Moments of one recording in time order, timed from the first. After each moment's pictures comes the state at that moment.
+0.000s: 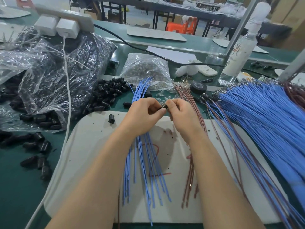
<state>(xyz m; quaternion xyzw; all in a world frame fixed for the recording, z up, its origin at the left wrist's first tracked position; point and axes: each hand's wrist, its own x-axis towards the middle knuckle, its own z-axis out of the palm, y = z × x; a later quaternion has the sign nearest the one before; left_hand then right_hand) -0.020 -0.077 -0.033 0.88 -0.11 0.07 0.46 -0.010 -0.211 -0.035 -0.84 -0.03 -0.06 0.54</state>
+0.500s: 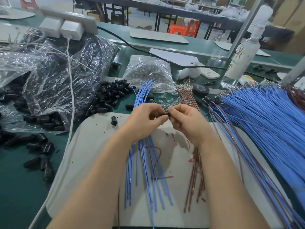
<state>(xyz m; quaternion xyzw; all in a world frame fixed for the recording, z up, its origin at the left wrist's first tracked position) -0.021 -0.071 -0.038 0.87 -0.14 0.03 0.47 -0.008 -0.228 -0.037 -0.73 -0.04 0.09 0.68</state>
